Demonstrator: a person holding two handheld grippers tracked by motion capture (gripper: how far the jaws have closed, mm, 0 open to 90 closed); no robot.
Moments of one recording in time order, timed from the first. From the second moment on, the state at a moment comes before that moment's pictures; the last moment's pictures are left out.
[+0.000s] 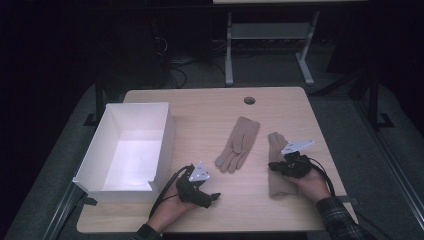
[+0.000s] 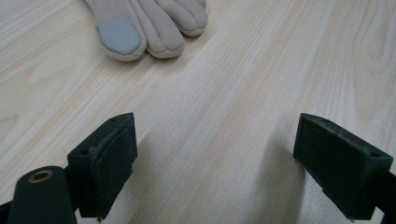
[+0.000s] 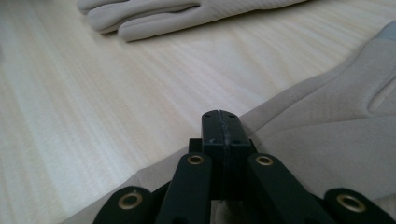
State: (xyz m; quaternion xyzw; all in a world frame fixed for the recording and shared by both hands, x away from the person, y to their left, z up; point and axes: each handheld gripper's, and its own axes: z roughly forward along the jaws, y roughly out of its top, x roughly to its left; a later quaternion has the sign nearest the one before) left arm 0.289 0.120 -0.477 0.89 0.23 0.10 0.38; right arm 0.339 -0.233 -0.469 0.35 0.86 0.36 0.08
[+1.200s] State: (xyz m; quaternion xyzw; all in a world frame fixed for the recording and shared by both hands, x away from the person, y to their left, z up) left arm 0.288 0.120 -0.478 0.89 0.24 0.10 0.38; right arm 0.295 -0.219 -0.451 0.31 0.87 0.39 0.05
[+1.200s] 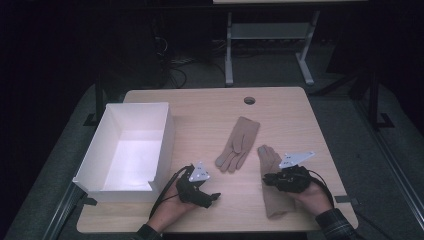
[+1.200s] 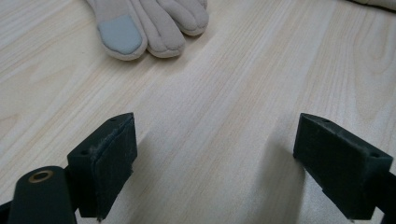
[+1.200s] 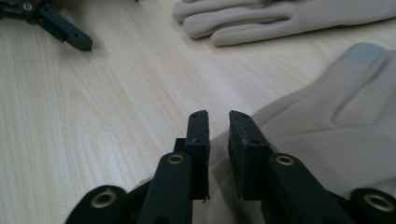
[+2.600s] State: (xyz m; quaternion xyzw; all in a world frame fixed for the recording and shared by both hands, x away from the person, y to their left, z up) left arm 0.293 0.114 -0.468 0.89 0.27 0.09 0.37; right arm 0.310 -0.301 -0.483 0.44 0.81 0.35 0.17
